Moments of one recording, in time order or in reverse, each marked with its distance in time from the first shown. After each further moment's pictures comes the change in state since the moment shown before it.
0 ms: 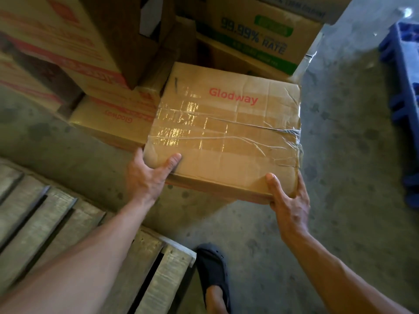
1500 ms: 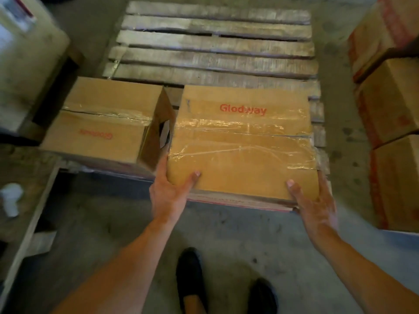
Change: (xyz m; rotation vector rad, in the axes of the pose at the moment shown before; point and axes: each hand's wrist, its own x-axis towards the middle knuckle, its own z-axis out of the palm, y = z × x) left_hand -0.605 -0.249 -0.151 -0.324 1.013 -0.663; right_hand -0.355 0.170 0.020 -0.653 -1.133 -0.569
